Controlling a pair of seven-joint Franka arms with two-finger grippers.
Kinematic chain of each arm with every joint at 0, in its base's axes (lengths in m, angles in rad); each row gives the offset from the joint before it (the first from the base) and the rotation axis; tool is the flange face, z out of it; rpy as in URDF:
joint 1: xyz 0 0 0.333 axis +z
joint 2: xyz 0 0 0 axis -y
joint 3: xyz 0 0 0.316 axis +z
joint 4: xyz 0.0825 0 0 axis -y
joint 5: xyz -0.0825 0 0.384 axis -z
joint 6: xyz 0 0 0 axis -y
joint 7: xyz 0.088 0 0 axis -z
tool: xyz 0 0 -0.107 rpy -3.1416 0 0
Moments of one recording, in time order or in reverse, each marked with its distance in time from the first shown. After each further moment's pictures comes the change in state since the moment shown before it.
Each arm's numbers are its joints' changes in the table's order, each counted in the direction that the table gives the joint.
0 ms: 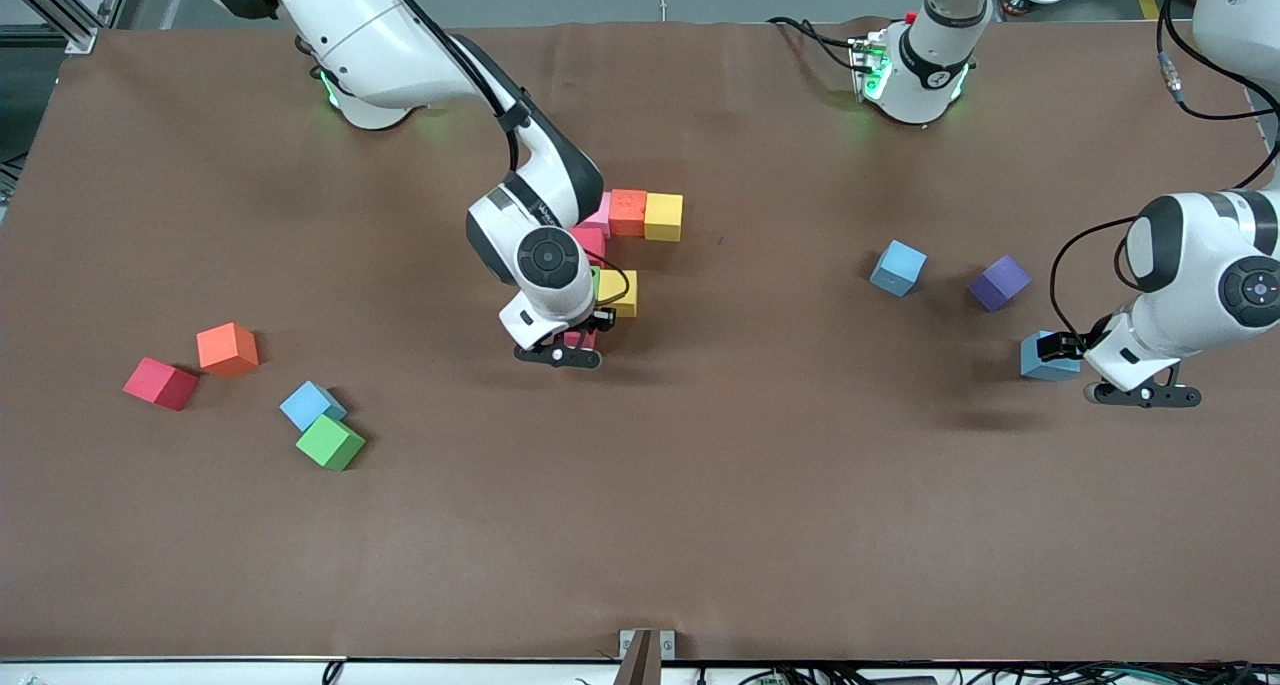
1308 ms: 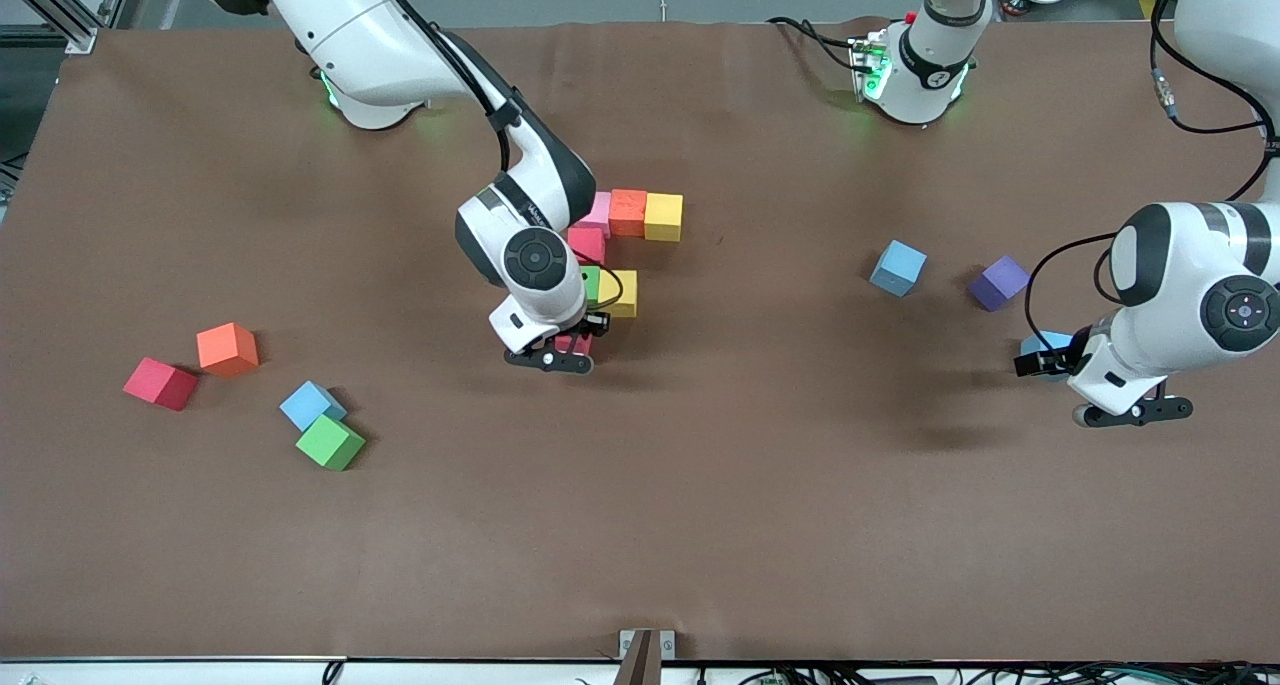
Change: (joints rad) left arm -0.094 -0.012 0.000 0.137 0.035 -0.187 -0.178; right arm -0.019 0.018 0.001 -0.001 -0.001 0.001 -0.003
